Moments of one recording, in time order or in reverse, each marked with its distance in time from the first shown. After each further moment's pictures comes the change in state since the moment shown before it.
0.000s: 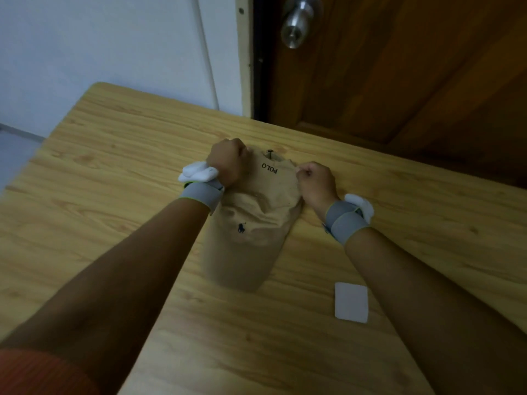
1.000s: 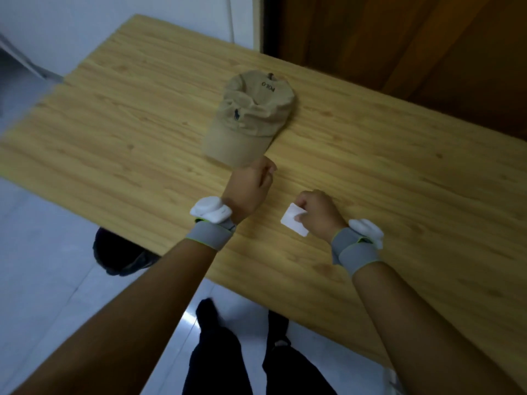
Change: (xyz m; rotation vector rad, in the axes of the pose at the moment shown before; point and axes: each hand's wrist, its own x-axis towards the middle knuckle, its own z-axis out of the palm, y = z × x) left_hand -0.287 0.037 0.093 -0.246 0.200 0.188; right_hand -0.222 0.140 -0.049 -0.479 -0.395 -0.242
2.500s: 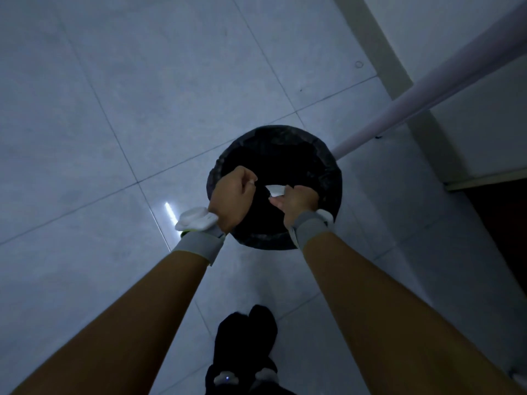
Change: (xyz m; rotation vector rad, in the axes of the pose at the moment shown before) left_hand -0.228 -0.677 -0.016 -0.238 0.375 -0.798; right_hand 0.282 -0.234 0.672 0.732 -0.163 0.563
